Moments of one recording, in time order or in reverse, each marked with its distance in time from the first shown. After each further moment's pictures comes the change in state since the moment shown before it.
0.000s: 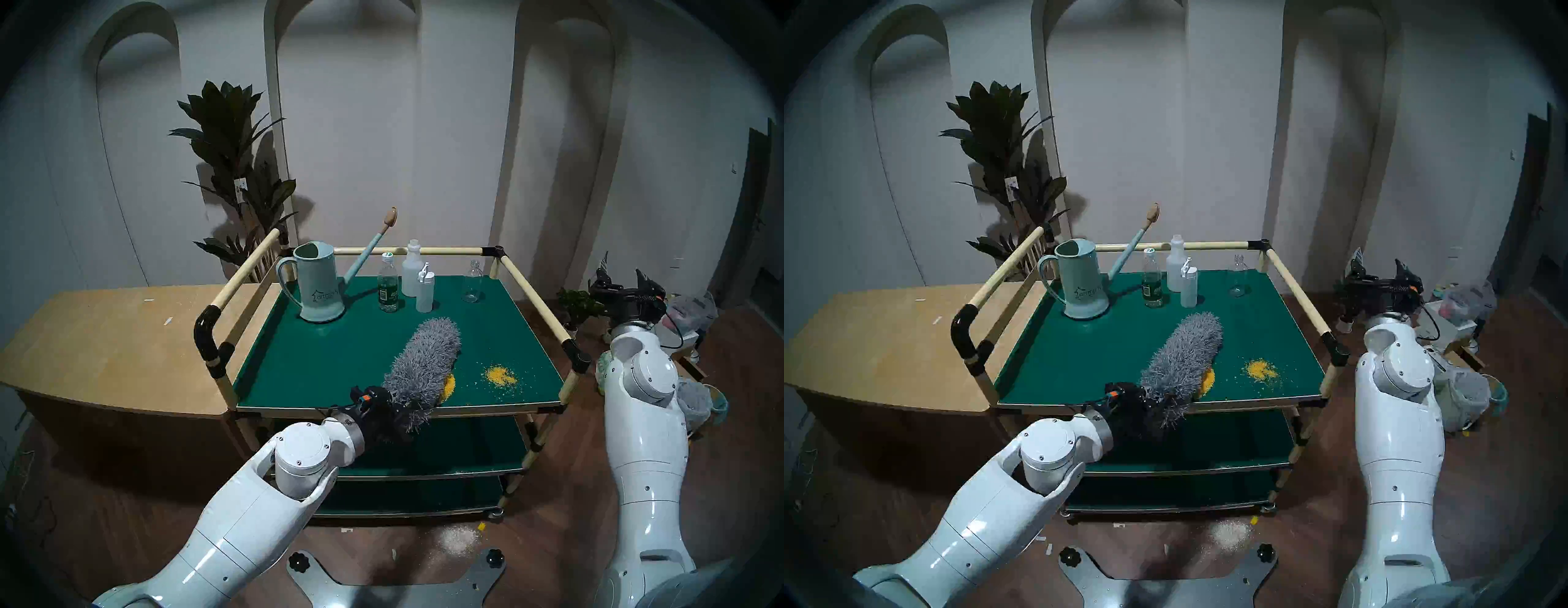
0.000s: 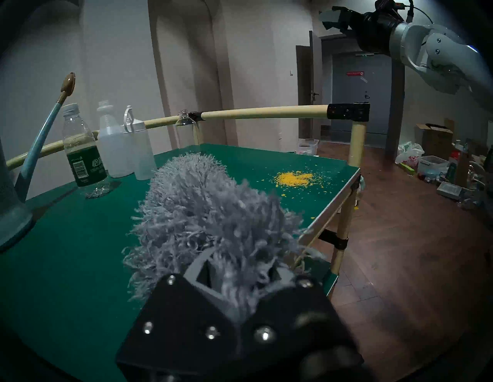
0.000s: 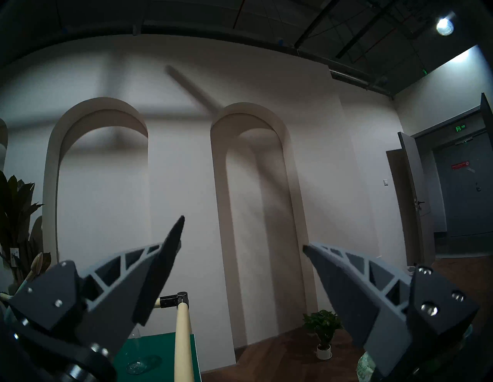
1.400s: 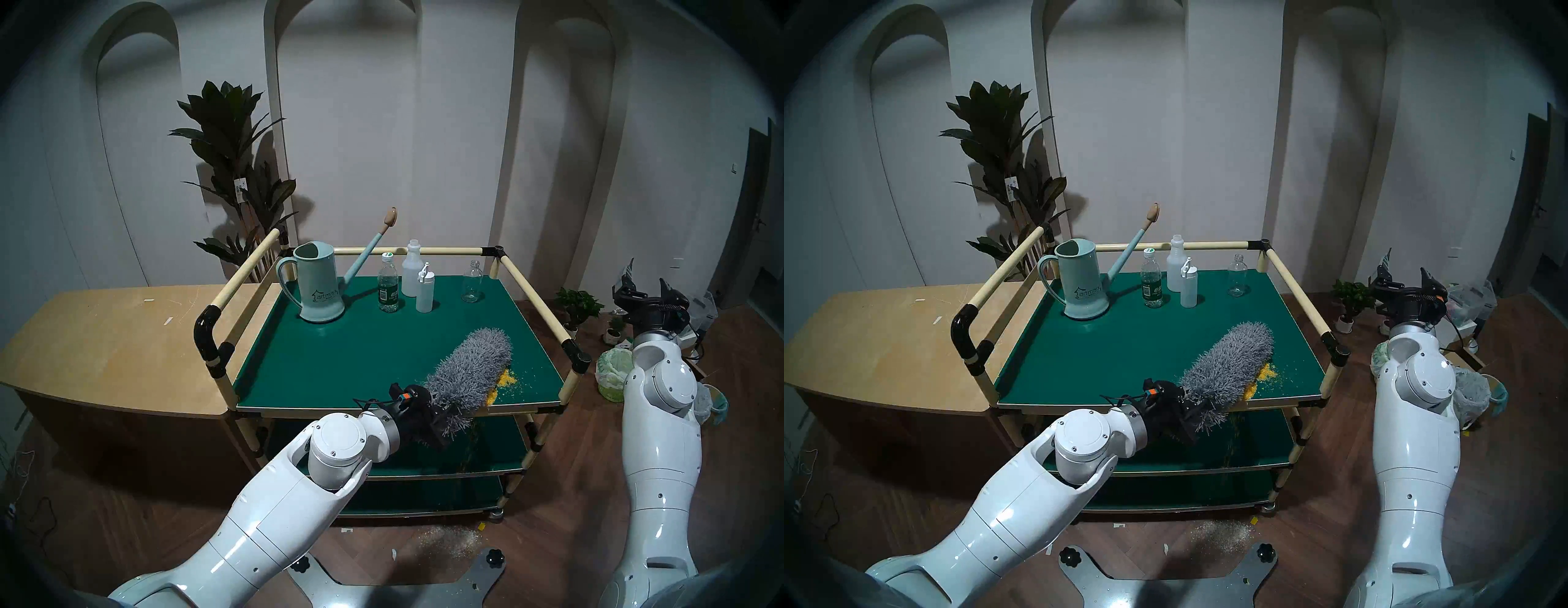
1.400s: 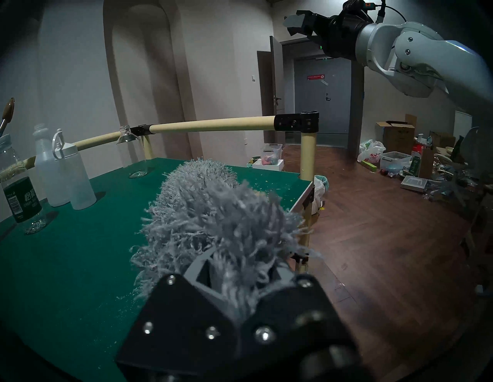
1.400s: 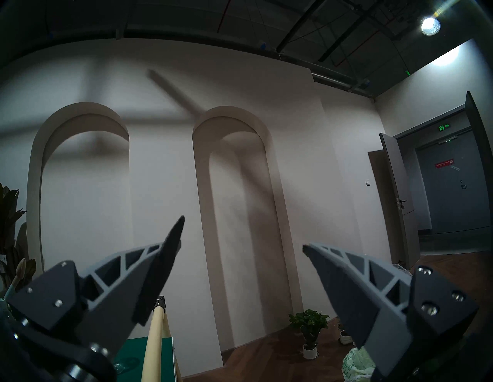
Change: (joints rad) left arm -0.091 -0.068 0.104 0.037 0.037 0.023 -0.077; right arm -0.040 0.004 0.088 -0.026 0.034 0.000 0.019
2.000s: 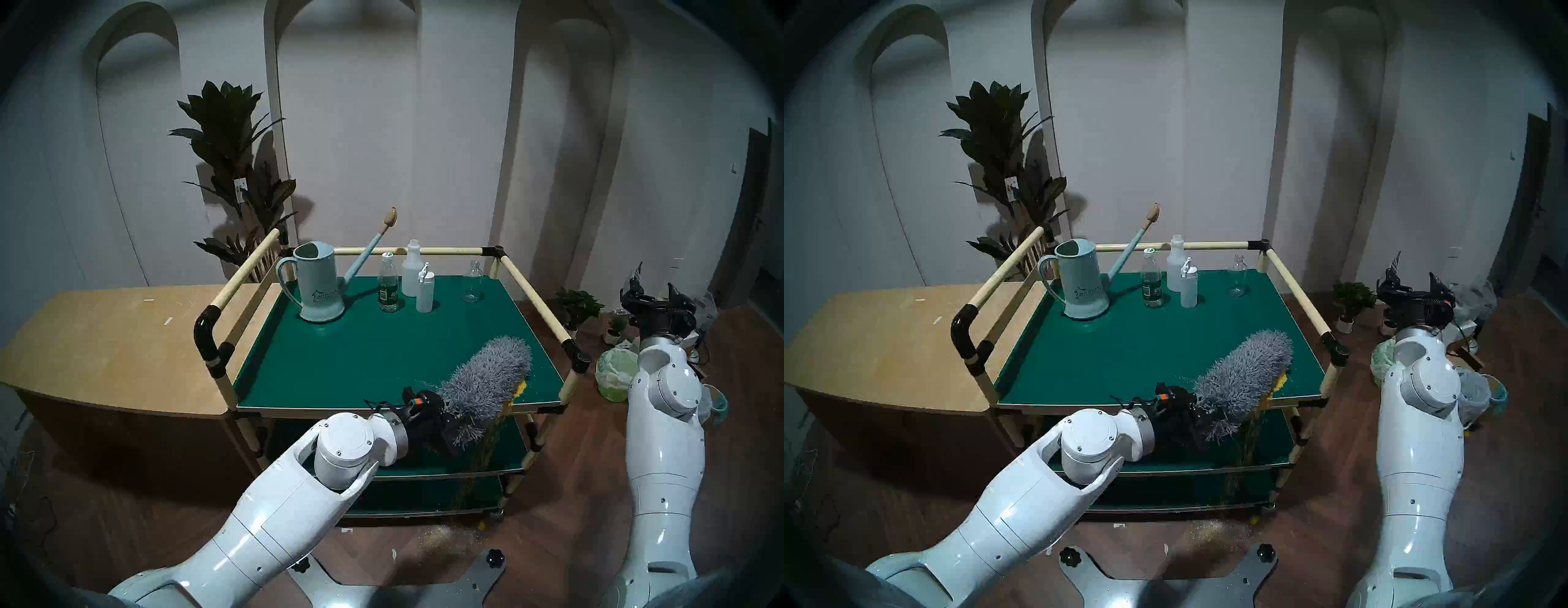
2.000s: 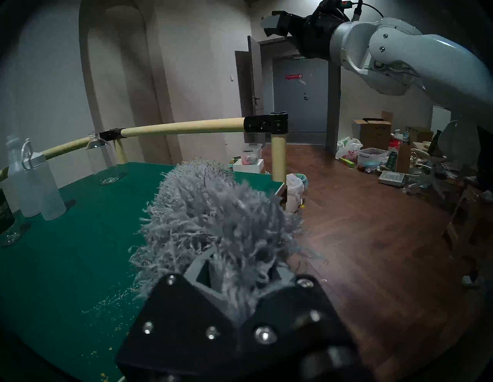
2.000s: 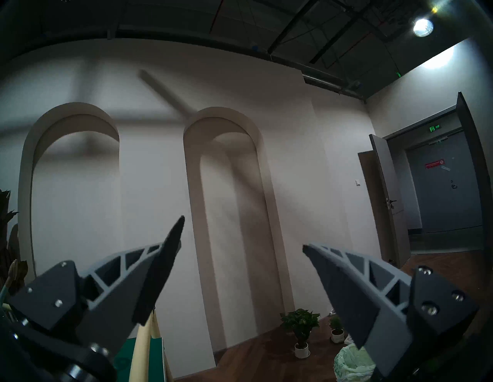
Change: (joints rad) left arm -0.016 0.002 0.040 -0.003 0.001 0.000 -0.068; right arm -0.018 -0.002 0.017 -0.013 0.002 0.000 -0.027
